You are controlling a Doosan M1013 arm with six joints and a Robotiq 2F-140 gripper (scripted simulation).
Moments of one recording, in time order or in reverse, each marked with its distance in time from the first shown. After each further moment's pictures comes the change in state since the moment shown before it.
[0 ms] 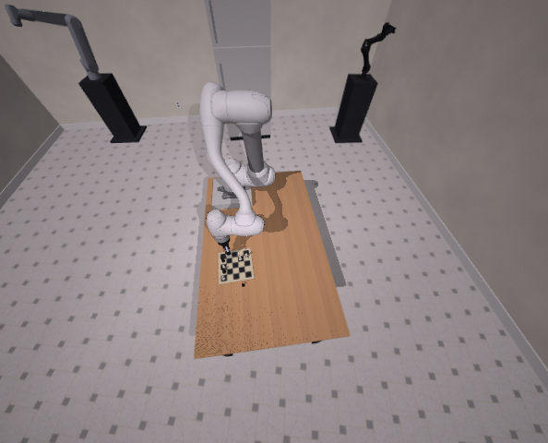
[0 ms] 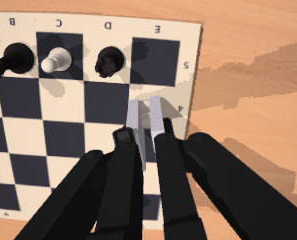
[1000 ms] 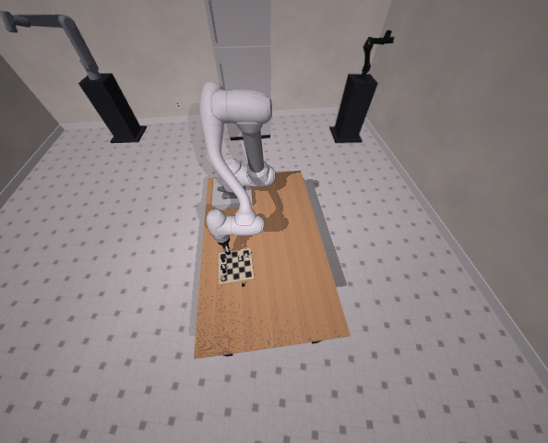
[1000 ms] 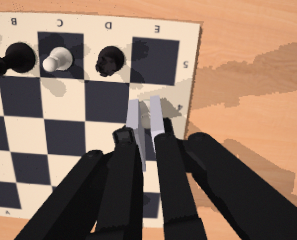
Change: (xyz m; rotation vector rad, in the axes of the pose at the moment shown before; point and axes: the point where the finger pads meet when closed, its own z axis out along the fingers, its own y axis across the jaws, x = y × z) arm 0.000 0.000 -0.003 0.000 0.000 0.000
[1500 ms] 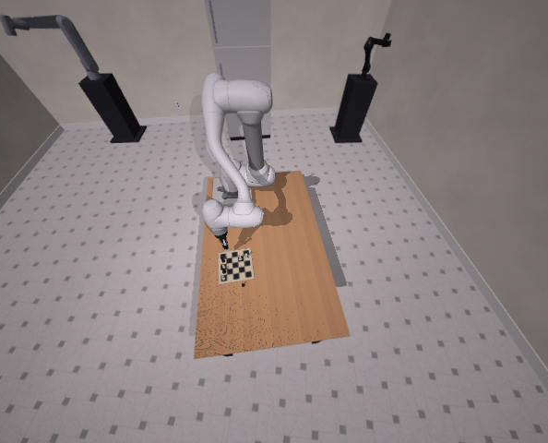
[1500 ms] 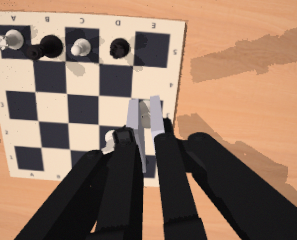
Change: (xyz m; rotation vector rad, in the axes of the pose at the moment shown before) arm 0.000 0.000 -0.074 0.001 0.000 0.000
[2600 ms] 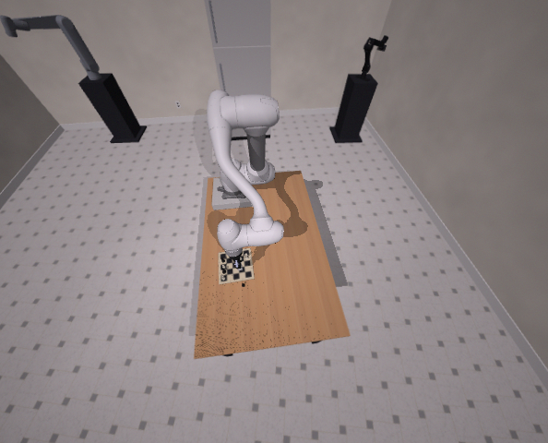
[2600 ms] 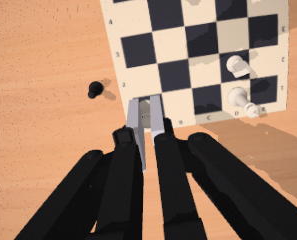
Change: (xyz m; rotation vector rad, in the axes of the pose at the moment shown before) arm -0.034 -0.161 -0.024 0.002 -0.002 0.247
